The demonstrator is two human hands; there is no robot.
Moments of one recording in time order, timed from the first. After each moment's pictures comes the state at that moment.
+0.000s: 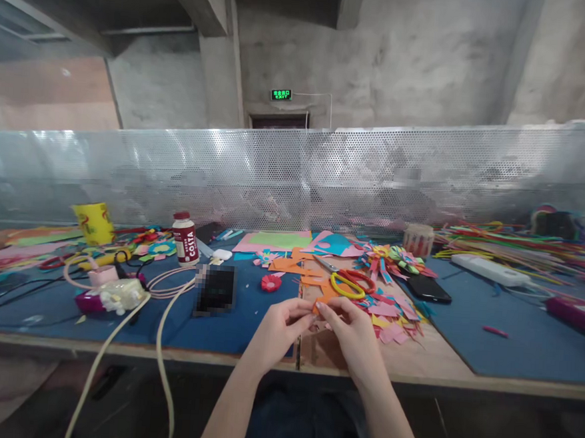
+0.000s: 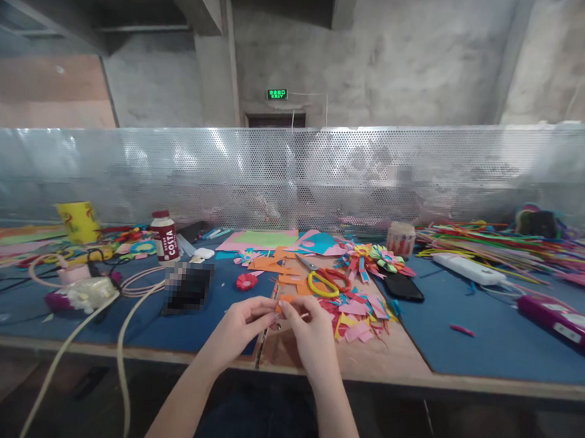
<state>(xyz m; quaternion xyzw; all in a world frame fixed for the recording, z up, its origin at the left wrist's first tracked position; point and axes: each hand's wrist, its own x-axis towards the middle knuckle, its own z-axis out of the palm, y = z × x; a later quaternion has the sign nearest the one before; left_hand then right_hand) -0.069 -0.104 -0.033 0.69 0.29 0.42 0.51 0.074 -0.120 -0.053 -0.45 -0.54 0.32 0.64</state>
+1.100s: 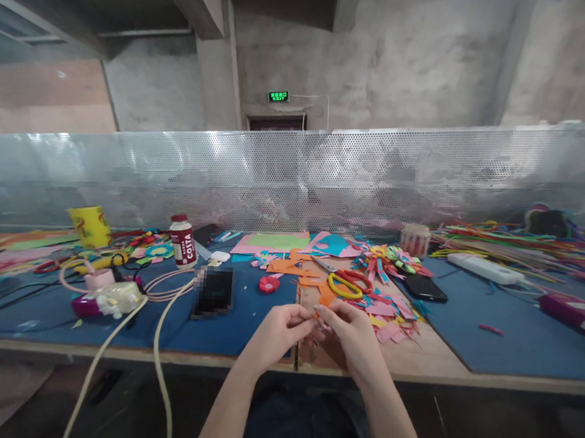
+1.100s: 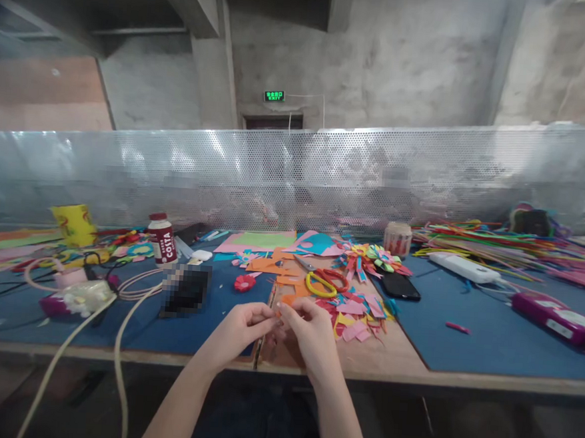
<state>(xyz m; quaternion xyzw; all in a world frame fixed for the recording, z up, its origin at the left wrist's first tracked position) -0.069 -0.105 -0.032 0.70 0.29 0.37 0.53 0.076 -0.121 -0.055 -0.42 -0.51 0.39 0.64</state>
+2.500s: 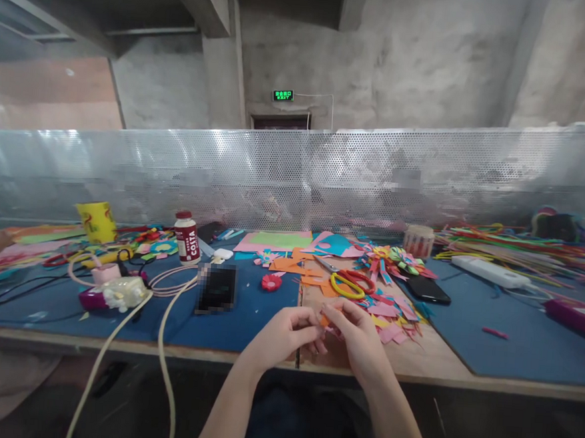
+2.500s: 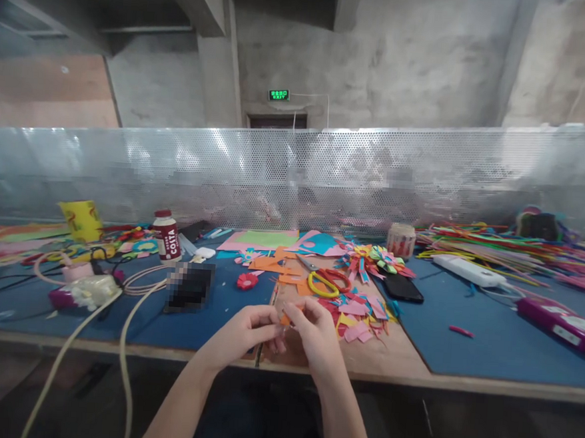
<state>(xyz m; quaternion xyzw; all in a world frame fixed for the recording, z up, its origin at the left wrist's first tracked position) -0.069 -0.108 -0.031 0.73 0.27 0.32 0.54 0.080 -0.124 -0.052 -0.37 -0.51 0.43 0.65</state>
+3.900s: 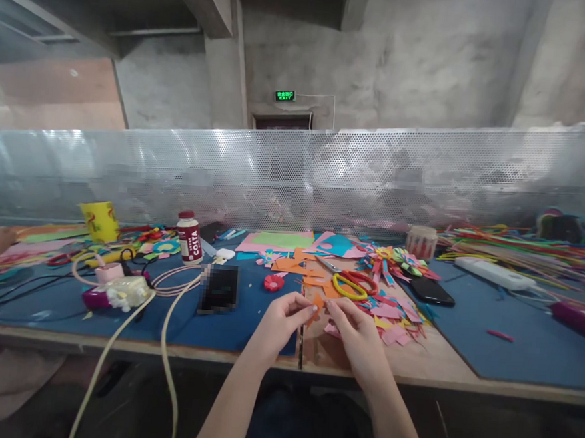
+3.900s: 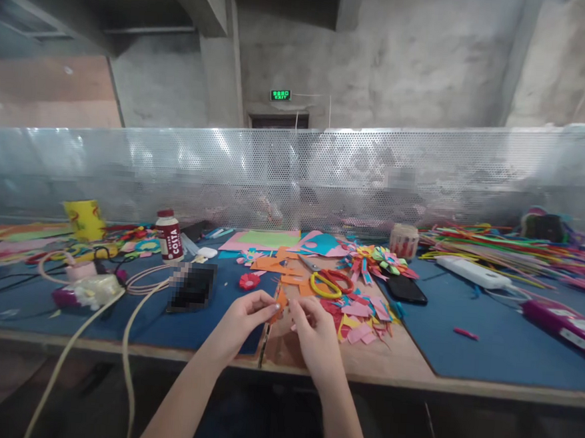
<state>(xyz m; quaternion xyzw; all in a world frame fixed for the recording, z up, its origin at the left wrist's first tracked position) -0.068 -0.096 -0.035 0.65 0.33 0.46 0.51 0.077 -0.126 -0.053 -0.42 -0.56 0.34 0.63</state>
